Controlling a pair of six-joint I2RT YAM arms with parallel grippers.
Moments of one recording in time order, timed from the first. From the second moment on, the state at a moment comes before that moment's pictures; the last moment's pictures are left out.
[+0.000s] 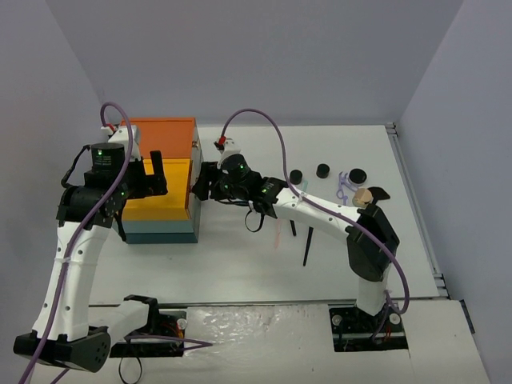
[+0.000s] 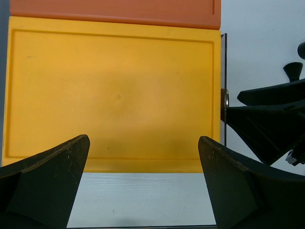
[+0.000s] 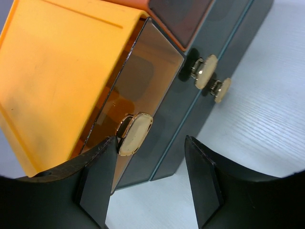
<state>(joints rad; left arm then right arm) -0.13 1.07 1.43 -1.00 -0.06 -0.17 0.92 1.85 1.48 -0.05 0.02 0.63</state>
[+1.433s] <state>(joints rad) -0.14 1.11 1.45 -0.99 -0.06 -0.17 0.86 1.48 1.23 -0.29 0.28 0.53</state>
